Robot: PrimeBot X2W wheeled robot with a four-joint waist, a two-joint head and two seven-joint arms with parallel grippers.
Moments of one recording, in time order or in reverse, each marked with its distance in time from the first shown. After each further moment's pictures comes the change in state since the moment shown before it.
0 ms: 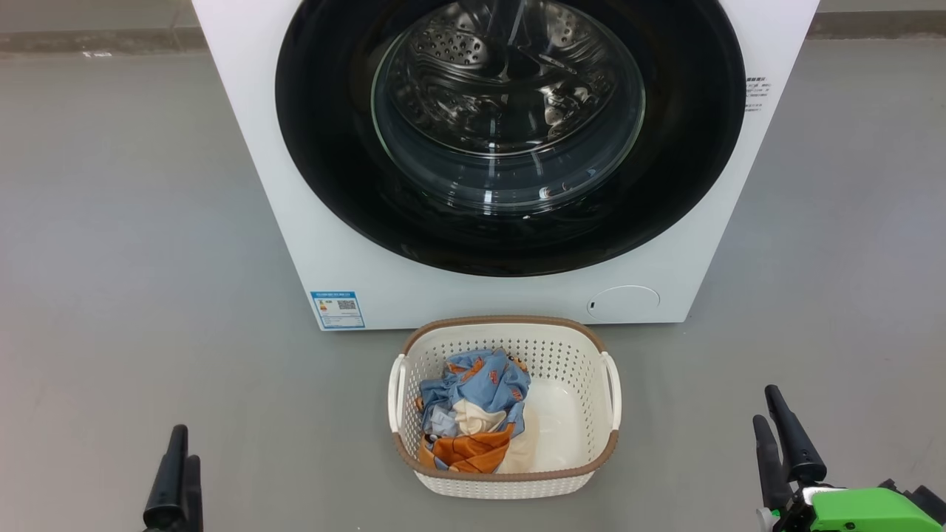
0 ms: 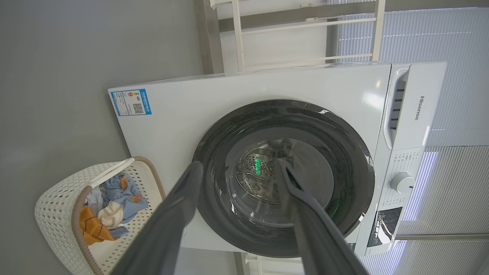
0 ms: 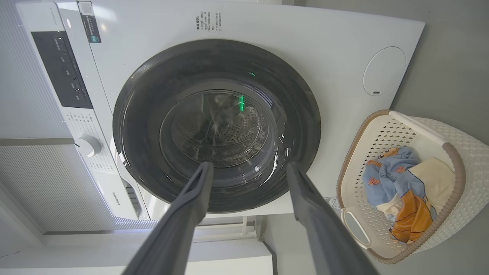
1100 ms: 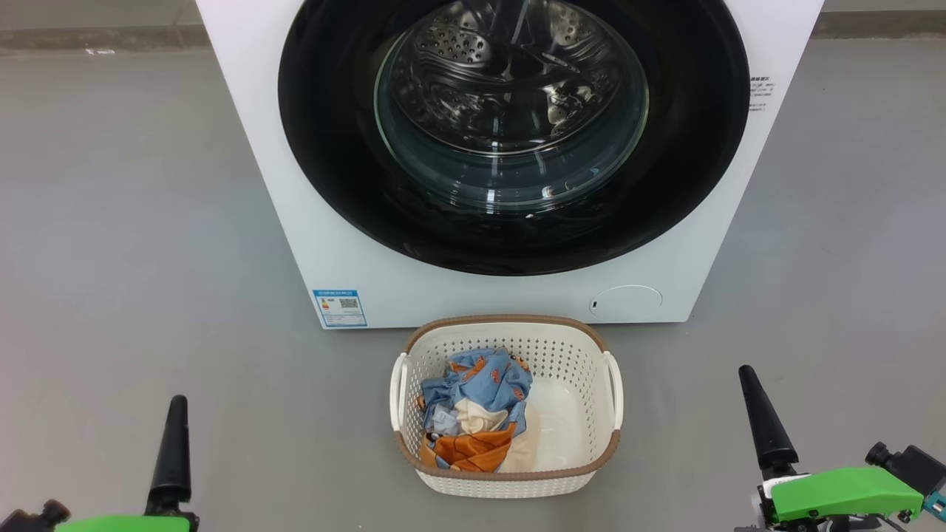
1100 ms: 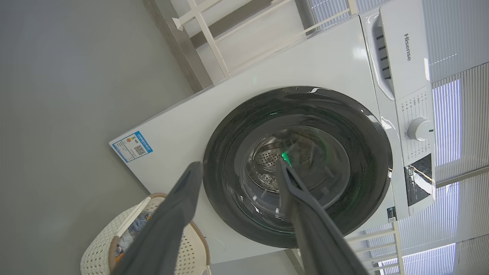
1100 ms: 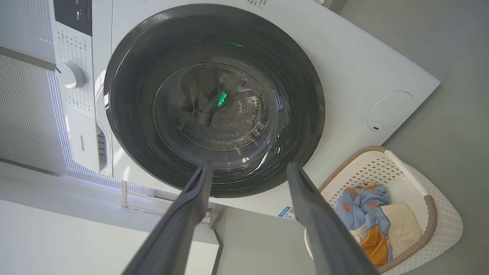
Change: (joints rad) left arm -0.006 0.071 -0.077 -0.076 0.256 0.000 -0.101; right arm -0.015 -0.022 0.070 -0.042 -0.309 0.000 -0.092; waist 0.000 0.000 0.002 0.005
